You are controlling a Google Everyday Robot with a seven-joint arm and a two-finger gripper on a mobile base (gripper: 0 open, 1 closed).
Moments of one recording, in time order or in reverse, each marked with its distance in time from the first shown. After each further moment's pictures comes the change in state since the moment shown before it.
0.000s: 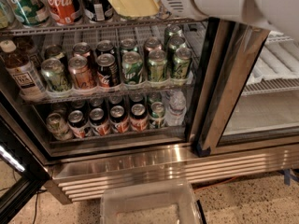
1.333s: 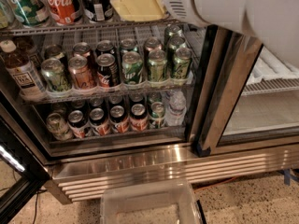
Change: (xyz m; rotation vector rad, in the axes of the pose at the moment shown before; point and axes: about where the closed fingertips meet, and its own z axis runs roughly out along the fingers) arm 0.009 -0.006 -0.004 0.060 0.005 0.019
